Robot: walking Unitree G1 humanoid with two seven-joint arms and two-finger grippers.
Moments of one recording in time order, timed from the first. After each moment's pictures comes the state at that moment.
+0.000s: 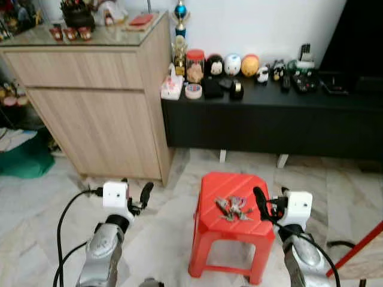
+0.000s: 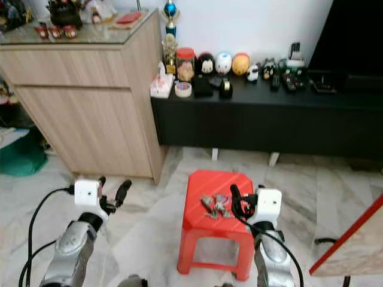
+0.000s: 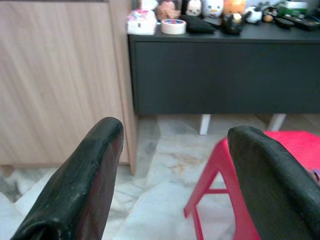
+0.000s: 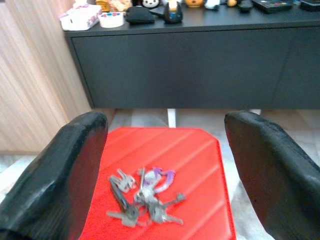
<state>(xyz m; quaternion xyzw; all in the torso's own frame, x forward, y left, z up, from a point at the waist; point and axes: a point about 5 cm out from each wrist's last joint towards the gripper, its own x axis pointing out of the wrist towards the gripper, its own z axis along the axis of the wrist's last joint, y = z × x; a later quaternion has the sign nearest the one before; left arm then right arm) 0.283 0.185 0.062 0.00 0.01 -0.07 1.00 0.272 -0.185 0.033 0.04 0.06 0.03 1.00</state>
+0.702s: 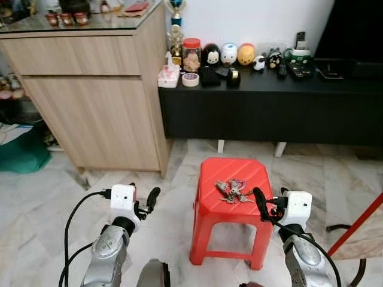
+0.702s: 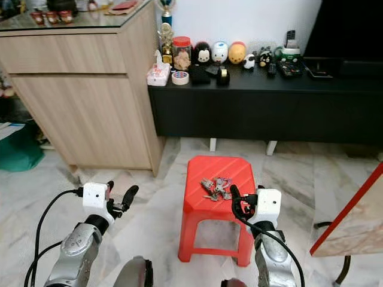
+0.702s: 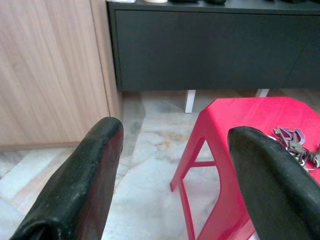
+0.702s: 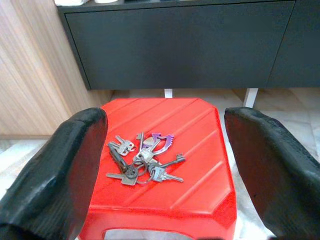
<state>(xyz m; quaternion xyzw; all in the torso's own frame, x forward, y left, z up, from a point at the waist) 0.282 0.175 0.056 -0.01 0.03 -0.09 1.00 0.273 -0.186 0.033 0.04 0.07 0.03 1.00</state>
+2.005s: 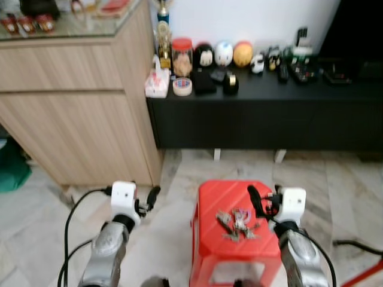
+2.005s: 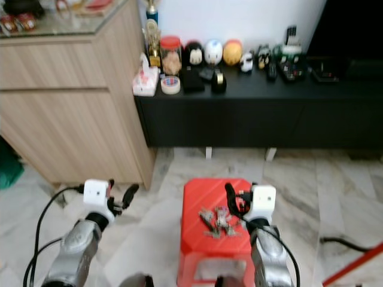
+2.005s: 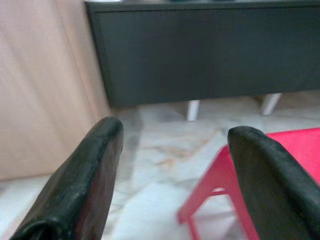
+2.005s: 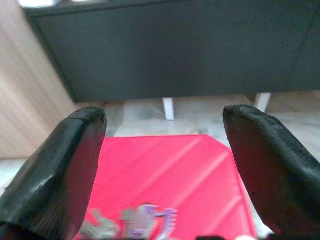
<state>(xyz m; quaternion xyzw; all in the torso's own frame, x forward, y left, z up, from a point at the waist) 0.286 0.170 0.059 -0.01 0.04 -0.09 1.00 0.277 -0.187 0.031 0.04 0.08 0.04 1.00</state>
